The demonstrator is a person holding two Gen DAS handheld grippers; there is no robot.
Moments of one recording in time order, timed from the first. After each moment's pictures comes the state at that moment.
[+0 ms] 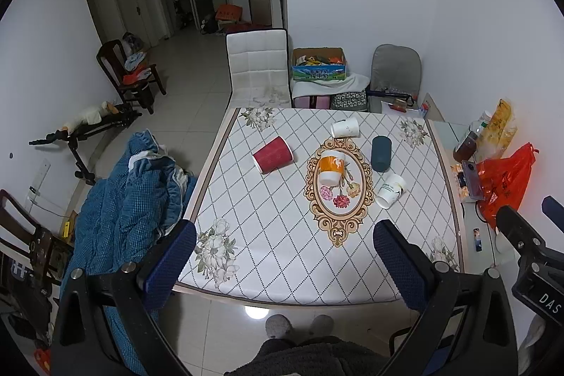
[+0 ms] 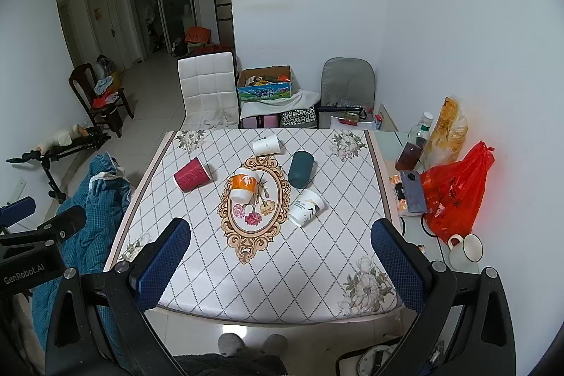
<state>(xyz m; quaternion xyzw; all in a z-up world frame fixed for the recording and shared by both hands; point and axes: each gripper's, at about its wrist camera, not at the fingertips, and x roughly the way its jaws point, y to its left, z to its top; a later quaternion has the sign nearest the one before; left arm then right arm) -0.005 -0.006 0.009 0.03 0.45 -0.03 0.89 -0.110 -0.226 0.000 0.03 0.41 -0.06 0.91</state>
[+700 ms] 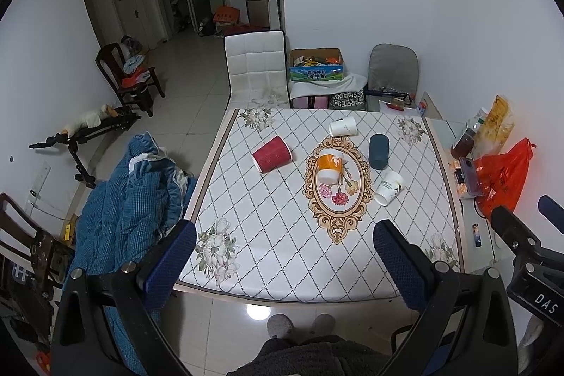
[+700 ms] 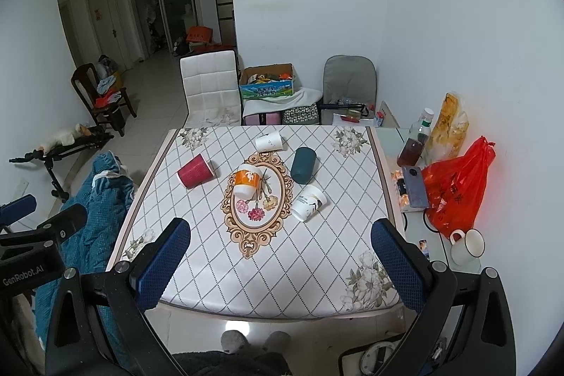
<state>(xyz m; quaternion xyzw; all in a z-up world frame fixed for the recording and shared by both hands) -0.013 -0.007 0.016 0.03 0.44 -0.03 0.90 -0.120 -0.222 0.002 0.03 0.42 -0.06 0.91</state>
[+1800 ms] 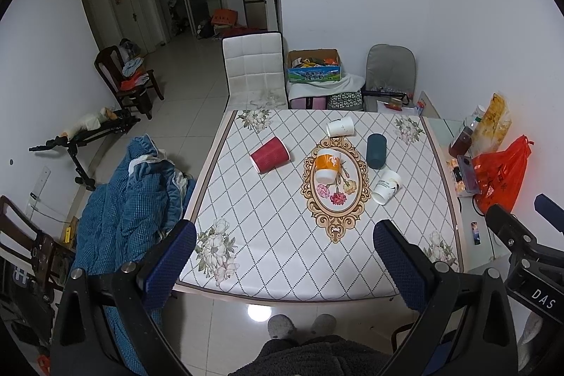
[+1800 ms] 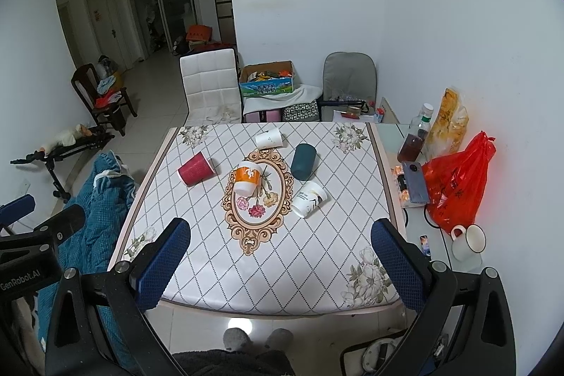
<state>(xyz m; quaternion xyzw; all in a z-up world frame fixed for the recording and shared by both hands) -0.020 -0.016 0.016 0.04 0.44 -0.04 0.90 -0.130 -0.223 -0.006 0.03 0.42 -0.05 0.91</state>
